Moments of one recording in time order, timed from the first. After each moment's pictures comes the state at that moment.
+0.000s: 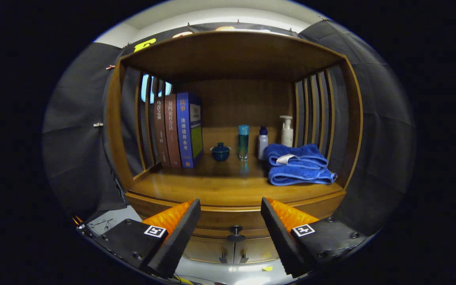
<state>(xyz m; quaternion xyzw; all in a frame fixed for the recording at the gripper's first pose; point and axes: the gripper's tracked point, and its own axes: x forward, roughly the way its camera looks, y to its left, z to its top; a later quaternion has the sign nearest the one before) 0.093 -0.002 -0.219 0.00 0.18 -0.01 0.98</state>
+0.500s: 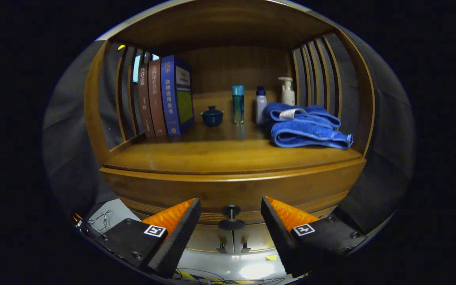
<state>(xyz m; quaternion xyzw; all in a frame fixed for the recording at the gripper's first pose) 0.105 -0.015 -0.316 0.02 0.25 -0.03 0.97</state>
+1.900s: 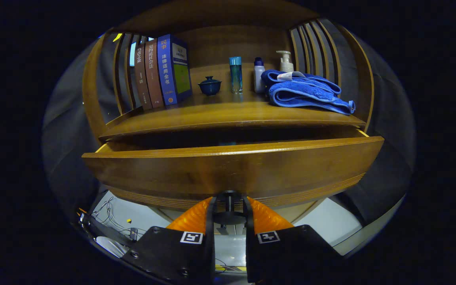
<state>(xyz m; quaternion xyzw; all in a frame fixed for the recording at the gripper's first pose) 0.048 -0.012 -0.348 0.02 0.33 -0.02 0.94</state>
